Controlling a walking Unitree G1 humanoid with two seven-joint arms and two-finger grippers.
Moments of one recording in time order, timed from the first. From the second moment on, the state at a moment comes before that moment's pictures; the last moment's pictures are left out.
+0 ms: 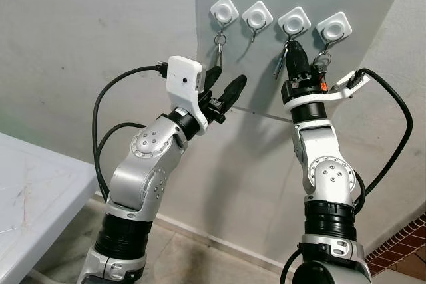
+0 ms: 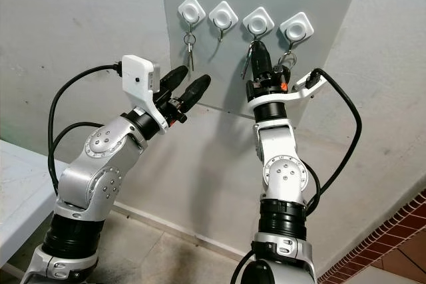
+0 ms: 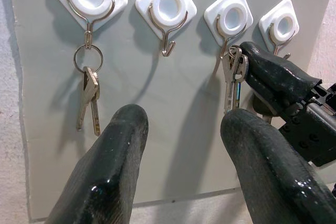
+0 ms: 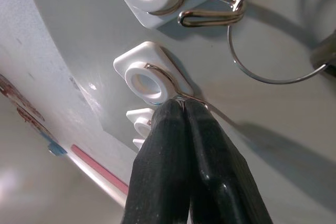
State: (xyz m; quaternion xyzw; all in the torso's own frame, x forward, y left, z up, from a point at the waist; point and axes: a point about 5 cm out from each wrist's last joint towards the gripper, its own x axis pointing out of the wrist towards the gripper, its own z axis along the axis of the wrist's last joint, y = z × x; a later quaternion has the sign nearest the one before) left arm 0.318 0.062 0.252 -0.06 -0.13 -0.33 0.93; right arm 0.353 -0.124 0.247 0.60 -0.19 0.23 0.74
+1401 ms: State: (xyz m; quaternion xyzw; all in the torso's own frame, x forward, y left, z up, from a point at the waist) left arm 0.318 0.063 0.253 -0.07 -0.13 -0.33 0.93; right arm 0.333 -0.122 0.240 0.62 -0.20 0.32 0.69
